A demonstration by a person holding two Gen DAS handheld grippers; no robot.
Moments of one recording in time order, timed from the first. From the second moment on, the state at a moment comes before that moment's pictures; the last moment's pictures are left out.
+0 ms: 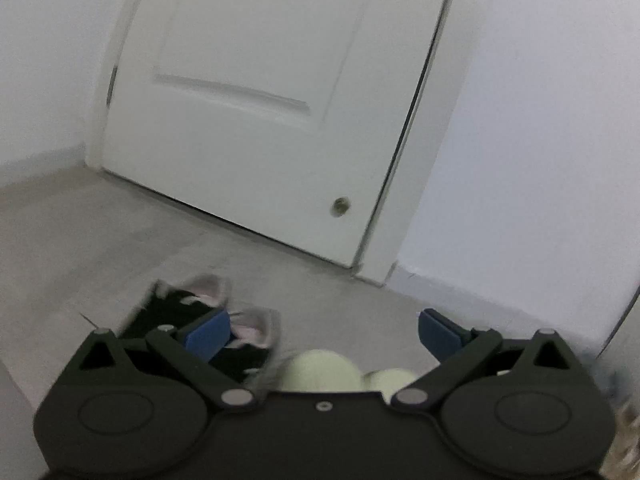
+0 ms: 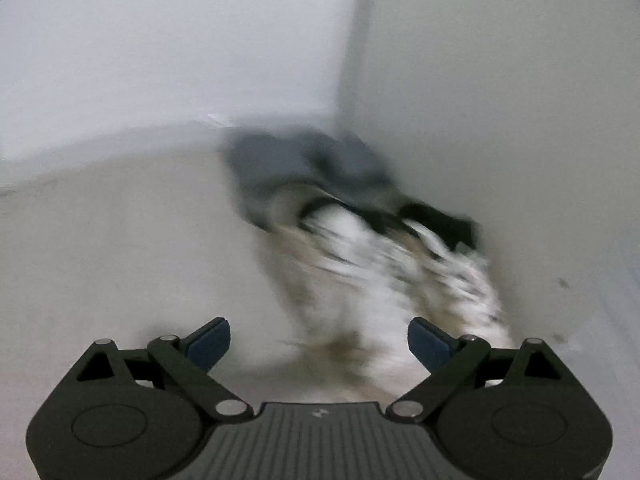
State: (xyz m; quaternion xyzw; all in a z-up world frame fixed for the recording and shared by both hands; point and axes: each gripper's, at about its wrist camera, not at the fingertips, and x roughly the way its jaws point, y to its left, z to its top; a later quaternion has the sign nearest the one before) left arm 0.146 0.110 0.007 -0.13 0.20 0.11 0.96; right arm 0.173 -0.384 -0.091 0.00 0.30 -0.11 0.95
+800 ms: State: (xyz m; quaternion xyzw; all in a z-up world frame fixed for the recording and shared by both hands) left arm 0.145 0.185 -0.030 -0.34 0.21 0.07 0.91; right arm 0.163 -0.067 -0.169 -0.09 0.36 0.30 0.88
